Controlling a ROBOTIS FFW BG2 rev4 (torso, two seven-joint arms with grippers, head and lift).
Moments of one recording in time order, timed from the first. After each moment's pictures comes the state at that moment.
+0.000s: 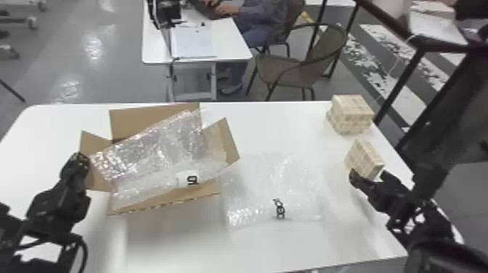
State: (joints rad) left arm 0.25 0.05 0.09 -1.66 0.56 -0.20 -0.22; right arm 0.01 -0.07 -0.45 -1.43 -0.07 0.17 0.50
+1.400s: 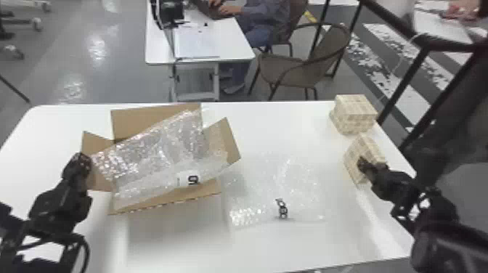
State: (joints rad) left arm 0.25 0.04 0.11 -1.66 0.56 -0.20 -0.23; right arm -0.06 -0.13 -0.42 -1.40 -0.09 0.23 0.53
